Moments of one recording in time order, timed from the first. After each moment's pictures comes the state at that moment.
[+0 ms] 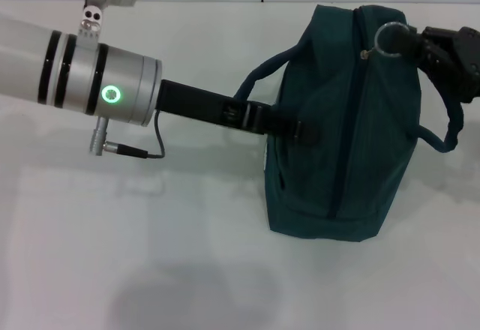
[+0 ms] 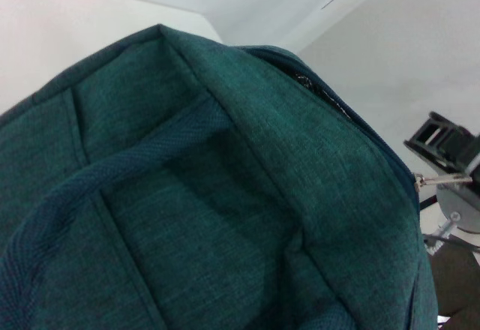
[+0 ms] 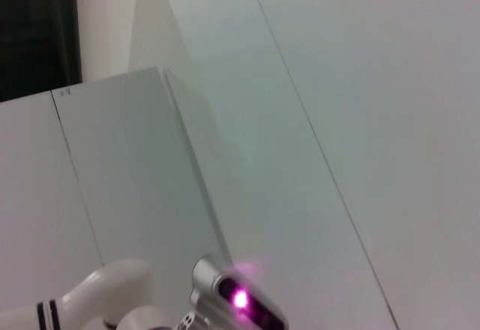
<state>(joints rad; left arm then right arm) -0.62 -2.09 1.11 0.92 1.89 1.59 -2.39 0.57 2.00 -0.86 -0.46 -1.42 -1.73 1.33</state>
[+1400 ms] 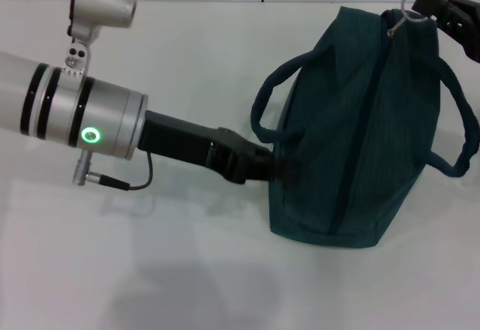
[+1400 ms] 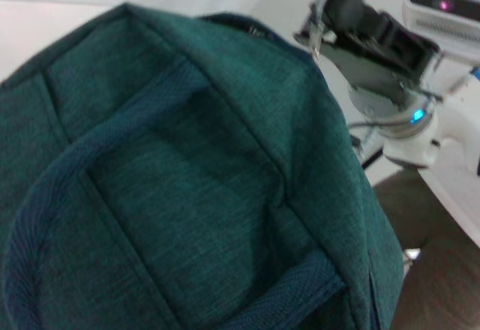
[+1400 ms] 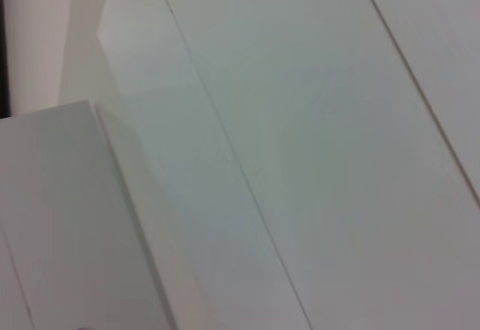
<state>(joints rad) -0.58 -2.08 1.11 0.87 1.86 1.68 -2.10 0.57 1.99 -0.83 -0.45 -1.35 -1.63 1.38</state>
